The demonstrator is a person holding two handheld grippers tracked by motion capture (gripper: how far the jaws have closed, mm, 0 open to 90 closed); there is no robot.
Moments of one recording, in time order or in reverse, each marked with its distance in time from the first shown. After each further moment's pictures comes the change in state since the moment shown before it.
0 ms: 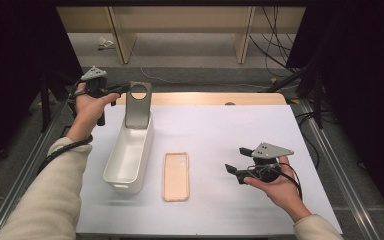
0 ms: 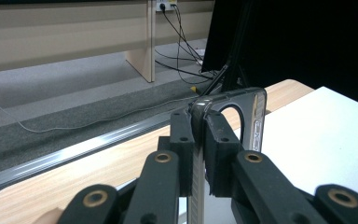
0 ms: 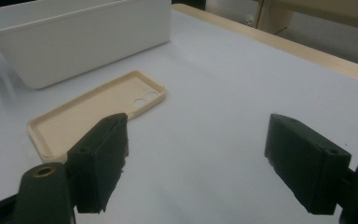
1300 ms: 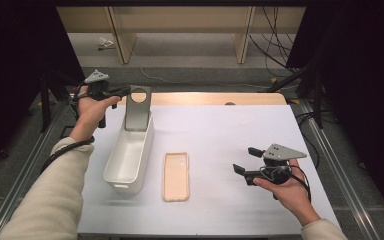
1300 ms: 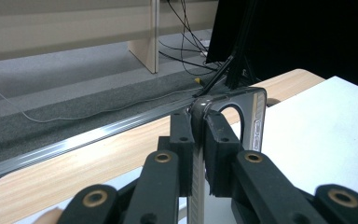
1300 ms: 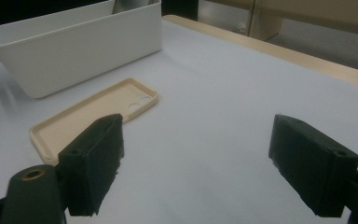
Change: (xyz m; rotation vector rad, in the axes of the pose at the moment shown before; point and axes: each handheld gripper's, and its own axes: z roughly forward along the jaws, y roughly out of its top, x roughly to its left) left arm 0.008 -0.014 0.010 0.032 0.016 -0.012; right arm -0.007 -0.006 -0.020 -0.040 -0.018 0.036
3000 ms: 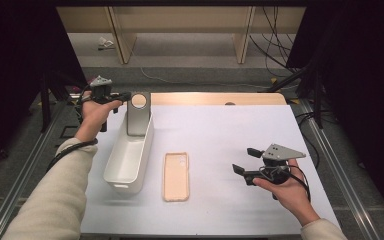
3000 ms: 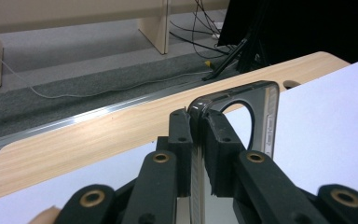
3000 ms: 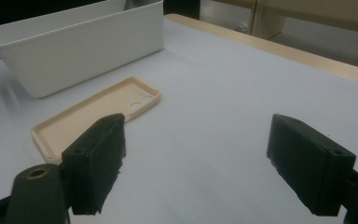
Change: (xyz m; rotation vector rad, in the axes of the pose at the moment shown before) left arm 0.009 -0.018 0.014 0.080 0.053 -0.029; right arm 0.000 -0.001 0.002 0.004 0.009 0.004
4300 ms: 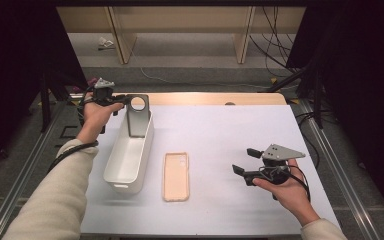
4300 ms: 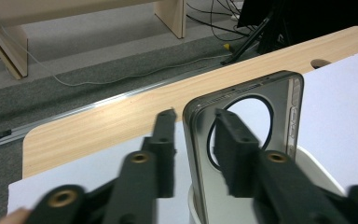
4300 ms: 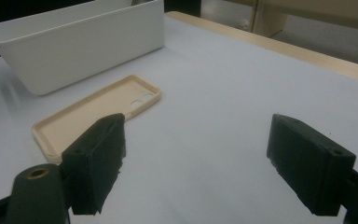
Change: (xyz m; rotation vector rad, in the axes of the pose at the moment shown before) left arm -0.003 -0.003 0.001 0.061 0.083 0.038; right arm 0.000 -0.001 0.001 0.006 0.003 -0.001
